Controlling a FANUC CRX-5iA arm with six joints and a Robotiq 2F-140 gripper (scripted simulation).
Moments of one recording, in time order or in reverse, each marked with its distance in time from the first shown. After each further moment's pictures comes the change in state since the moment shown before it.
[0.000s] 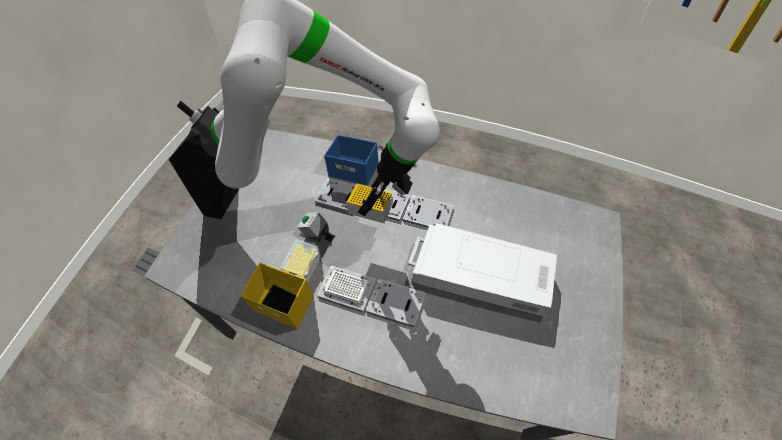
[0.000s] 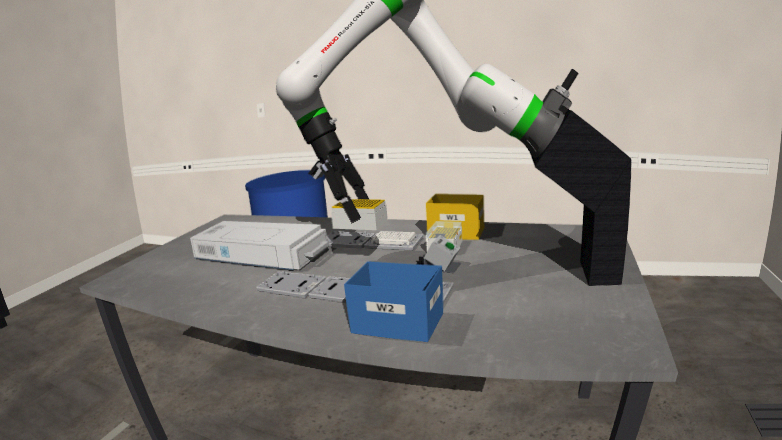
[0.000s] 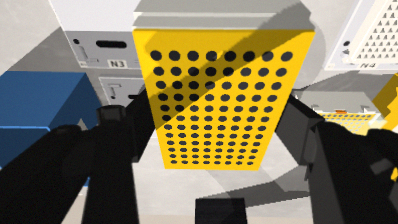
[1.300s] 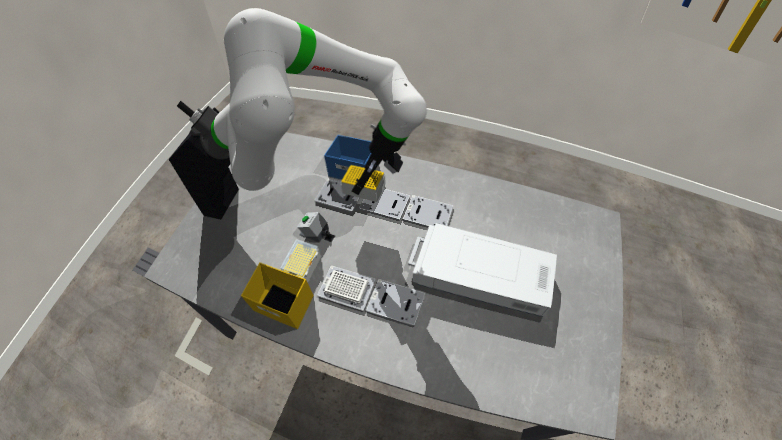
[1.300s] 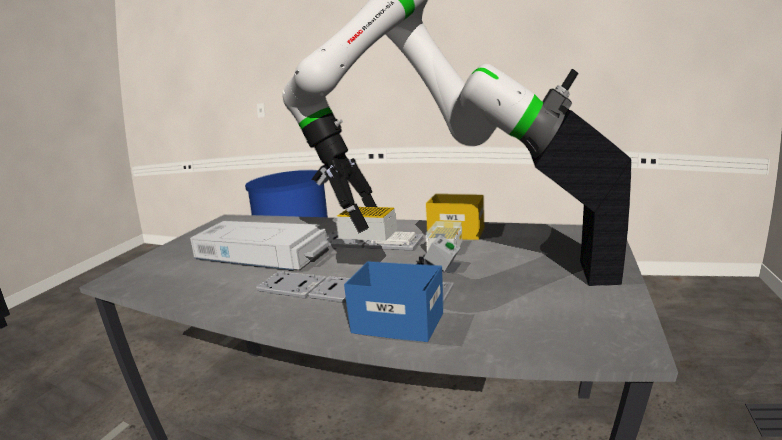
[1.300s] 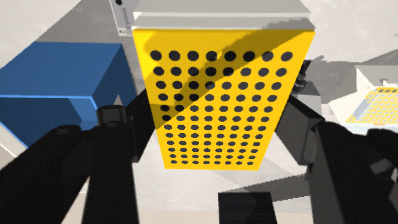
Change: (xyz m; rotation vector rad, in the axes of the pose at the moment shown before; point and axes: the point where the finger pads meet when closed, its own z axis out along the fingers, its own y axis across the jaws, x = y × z) arm -0.048 -0.076 0.023 0.000 0.000 0.000
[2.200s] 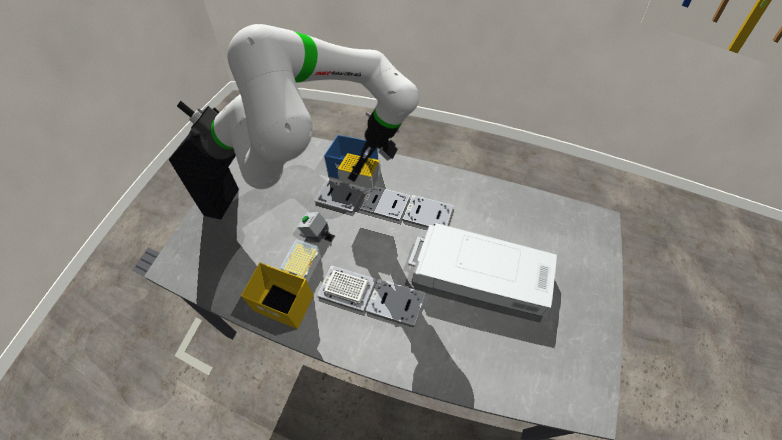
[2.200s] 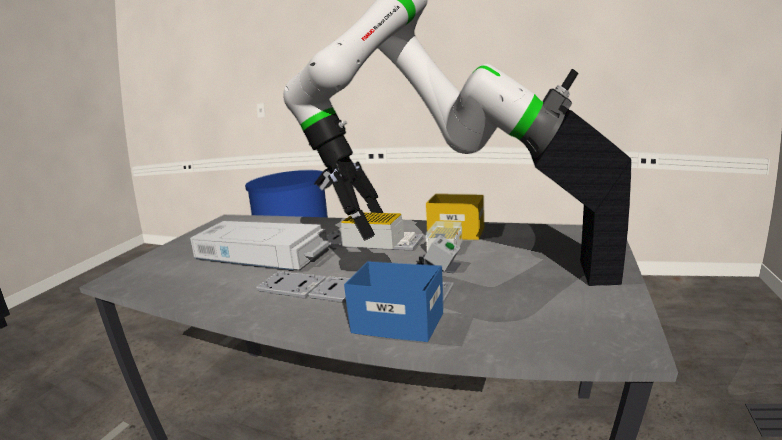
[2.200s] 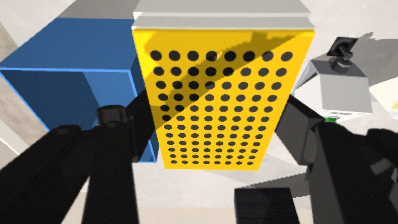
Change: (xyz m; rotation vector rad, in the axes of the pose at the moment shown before) arm -0.032 -0.051 0.015 0.000 0.000 0.000
